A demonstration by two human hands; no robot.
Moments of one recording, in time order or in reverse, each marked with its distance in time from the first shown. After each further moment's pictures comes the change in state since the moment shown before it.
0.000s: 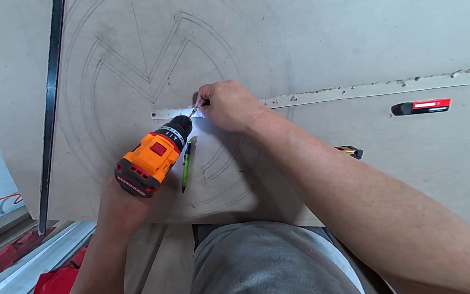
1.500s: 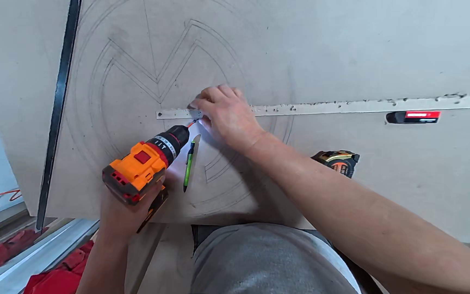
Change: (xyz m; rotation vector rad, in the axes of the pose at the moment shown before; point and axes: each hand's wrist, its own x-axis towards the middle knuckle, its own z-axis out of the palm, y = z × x) left_hand -0.018 -0.032 0.001 -0.184 0.010 0.019; right_hand -0.007 0.016 0.047 -0.310 0.444 -0.397
